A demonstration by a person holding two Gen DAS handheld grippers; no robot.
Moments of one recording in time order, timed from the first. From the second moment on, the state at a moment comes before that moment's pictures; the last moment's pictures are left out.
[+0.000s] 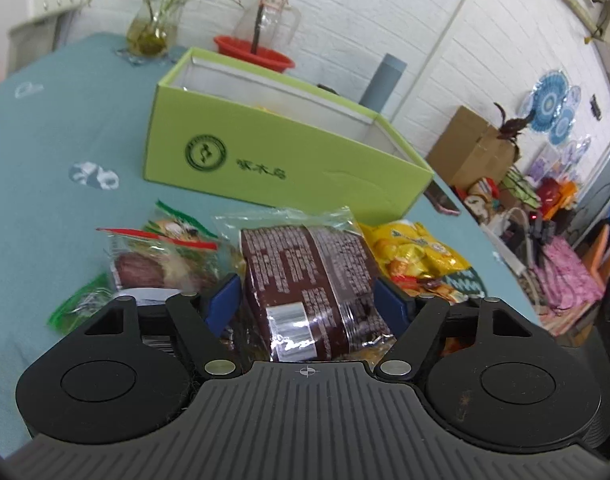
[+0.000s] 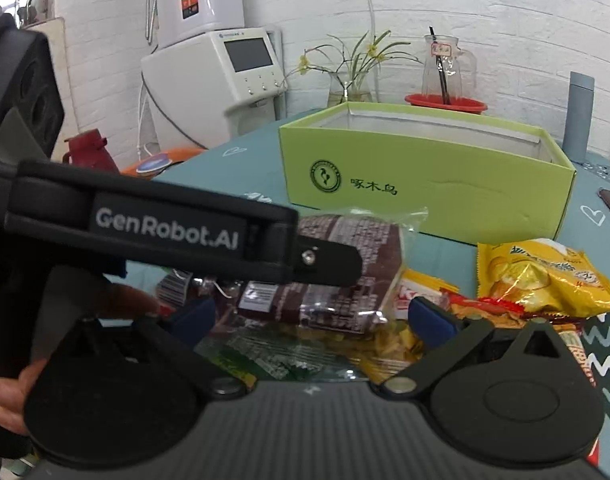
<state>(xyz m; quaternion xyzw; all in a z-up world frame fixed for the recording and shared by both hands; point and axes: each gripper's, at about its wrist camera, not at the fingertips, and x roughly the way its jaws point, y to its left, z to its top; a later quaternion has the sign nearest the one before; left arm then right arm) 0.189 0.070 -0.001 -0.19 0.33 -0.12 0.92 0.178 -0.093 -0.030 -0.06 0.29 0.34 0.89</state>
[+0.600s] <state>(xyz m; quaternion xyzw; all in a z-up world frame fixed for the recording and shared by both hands) 0.205 0.070 0.039 -0.18 0.31 -0.15 0.92 0.194 -0.107 0.010 -0.06 0.23 0.33 0.91</state>
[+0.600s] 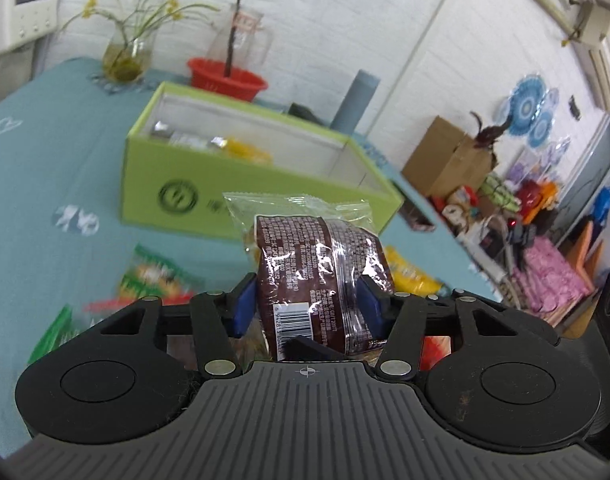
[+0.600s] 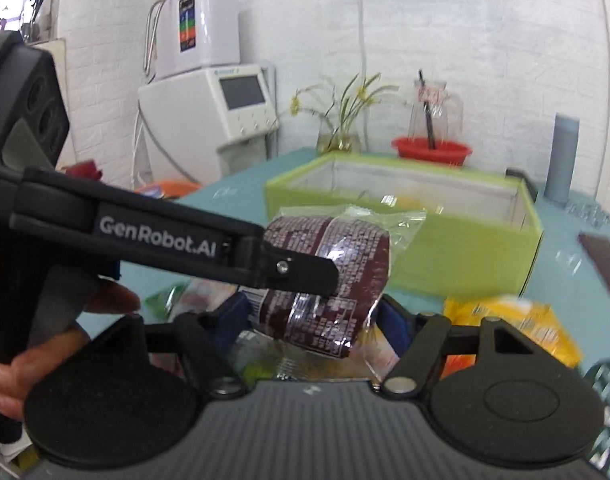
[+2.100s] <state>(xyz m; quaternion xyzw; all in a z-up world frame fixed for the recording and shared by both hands) 0.169 -0.010 0.014 -0.17 0.35 -0.24 0.89 0.137 -0.230 -0.016 0.03 0.27 0.20 0.94</state>
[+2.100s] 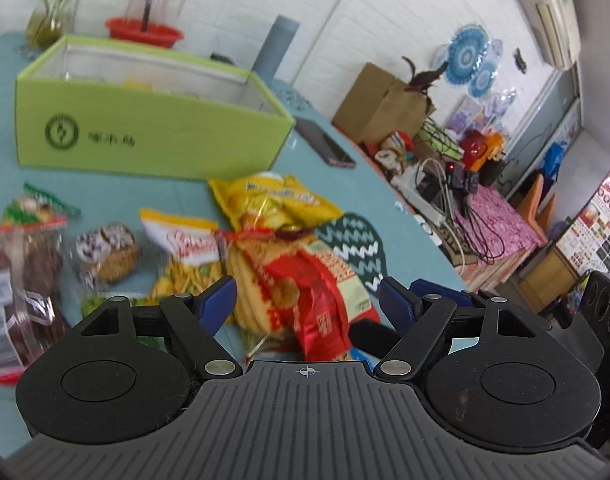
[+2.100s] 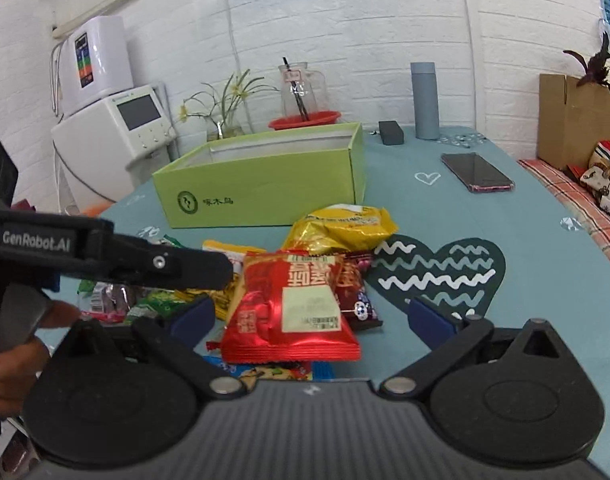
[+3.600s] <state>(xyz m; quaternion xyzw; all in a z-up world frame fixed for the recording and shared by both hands) 0.423 0.027 0.057 -0.16 0.35 -0.18 0.91 0.403 -0.125 0.025 -0.05 0.27 0.28 0.92</state>
